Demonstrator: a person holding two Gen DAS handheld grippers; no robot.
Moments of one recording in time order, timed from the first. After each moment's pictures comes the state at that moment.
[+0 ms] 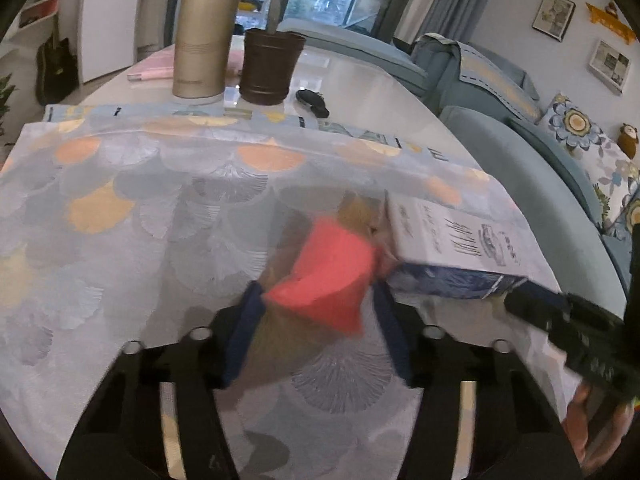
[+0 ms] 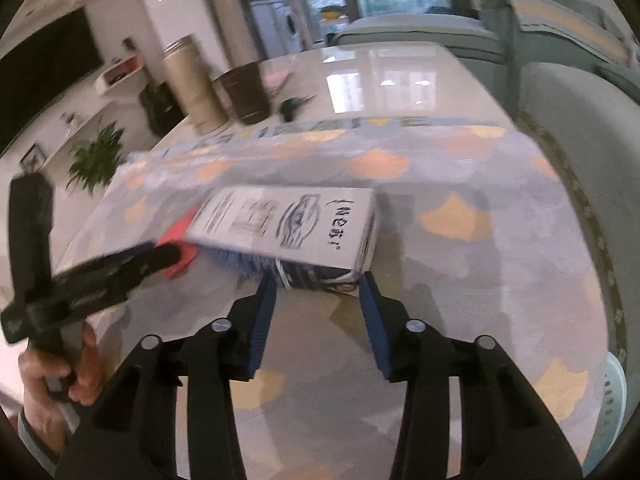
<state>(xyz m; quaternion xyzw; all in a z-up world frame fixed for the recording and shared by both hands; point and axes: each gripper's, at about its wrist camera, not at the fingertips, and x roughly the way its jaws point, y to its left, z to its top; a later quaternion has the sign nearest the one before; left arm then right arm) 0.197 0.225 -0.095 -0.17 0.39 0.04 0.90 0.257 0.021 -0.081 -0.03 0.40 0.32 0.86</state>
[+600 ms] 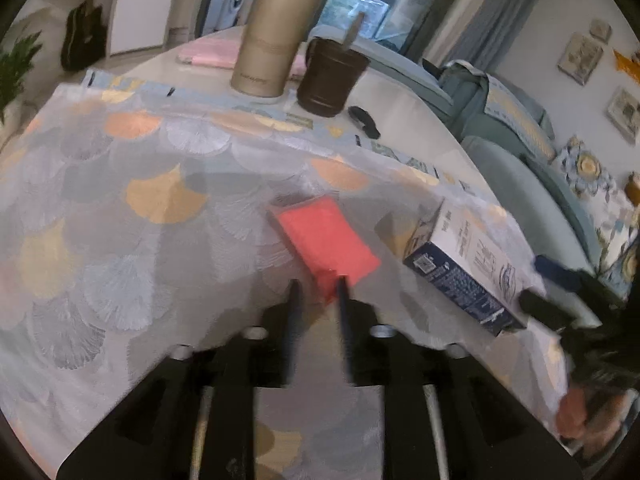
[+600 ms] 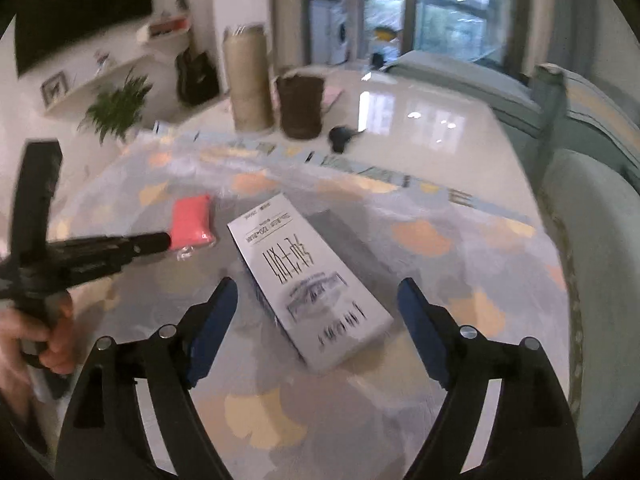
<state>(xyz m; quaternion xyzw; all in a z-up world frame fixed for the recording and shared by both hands) 0.173 0.279 -0.093 -0.24 0.37 0.07 0.89 0.265 0.079 -0.051 -0.15 0.35 0.36 0.85</state>
